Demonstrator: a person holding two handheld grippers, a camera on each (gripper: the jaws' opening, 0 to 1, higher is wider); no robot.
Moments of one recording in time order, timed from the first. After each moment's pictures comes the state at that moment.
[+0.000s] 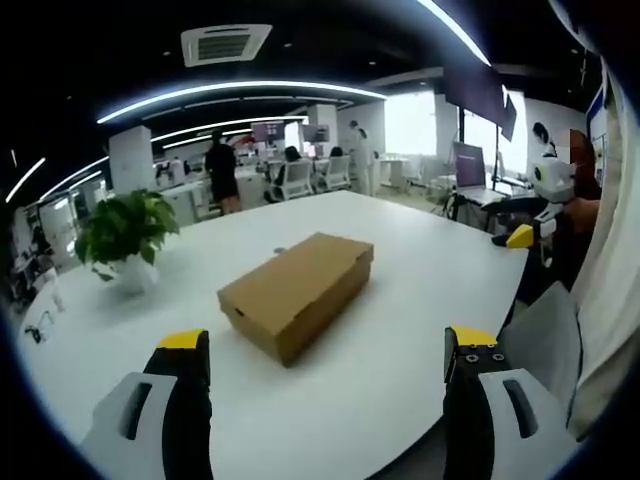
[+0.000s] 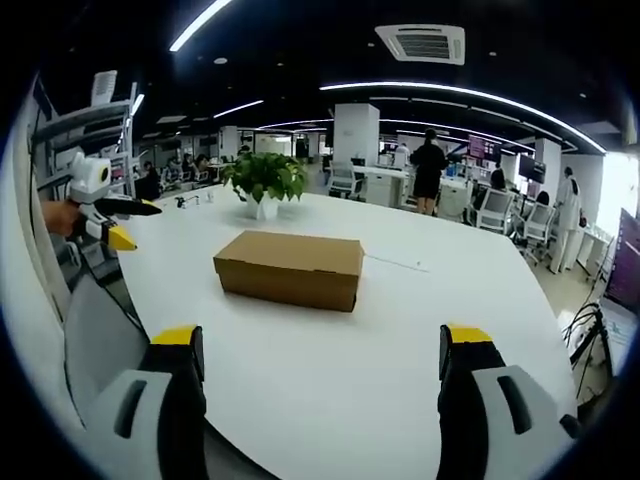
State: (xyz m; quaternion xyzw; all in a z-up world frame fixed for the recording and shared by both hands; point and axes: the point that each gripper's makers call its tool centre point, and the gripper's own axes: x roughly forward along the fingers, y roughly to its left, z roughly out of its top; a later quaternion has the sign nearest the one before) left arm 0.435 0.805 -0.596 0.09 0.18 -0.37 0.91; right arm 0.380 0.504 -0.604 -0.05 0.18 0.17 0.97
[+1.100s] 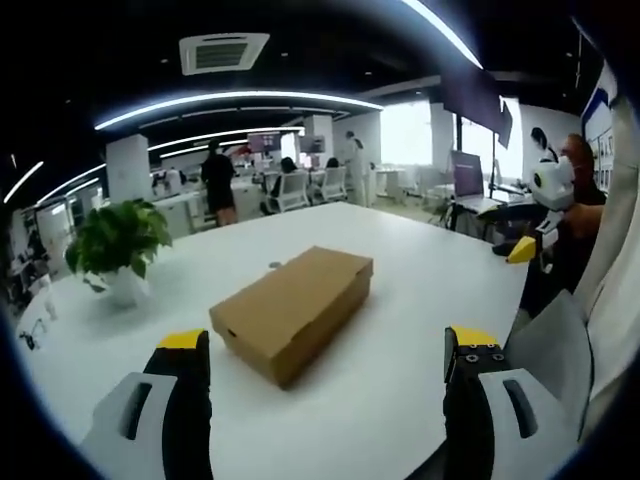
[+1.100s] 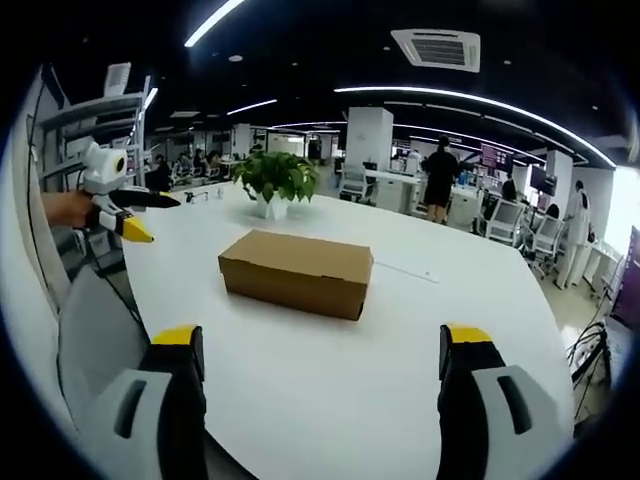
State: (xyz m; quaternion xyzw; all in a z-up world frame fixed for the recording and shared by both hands) left arm 0.455 0.784 -0.595 0.08 0.16 -0.38 0.91; right arm 0.396 0.514 -0.605 -0.07 0.17 0.20 0.96
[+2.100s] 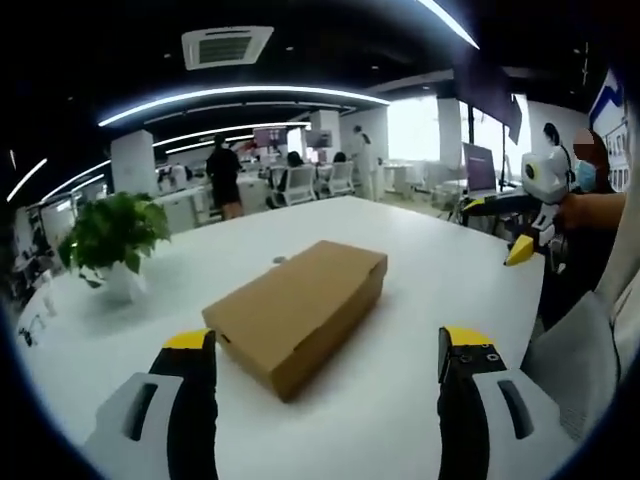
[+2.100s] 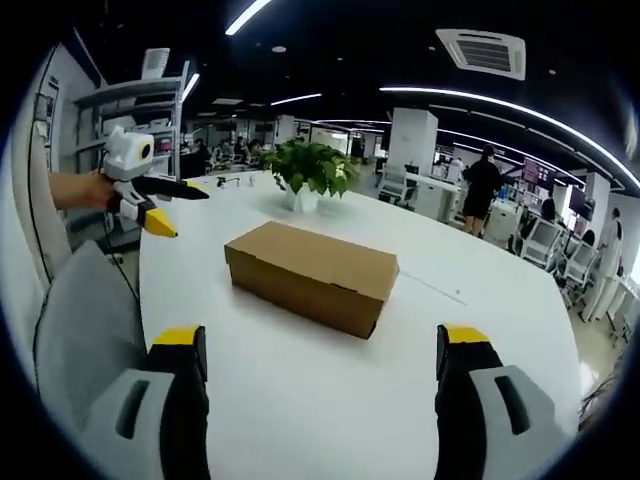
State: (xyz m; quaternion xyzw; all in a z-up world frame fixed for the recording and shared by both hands) left arm 0.493 0.767 -0.623 0.08 0.17 -0.36 0.91; right arm 0.453 0.525 -0.625 -0.11 0.18 0.29 0.93
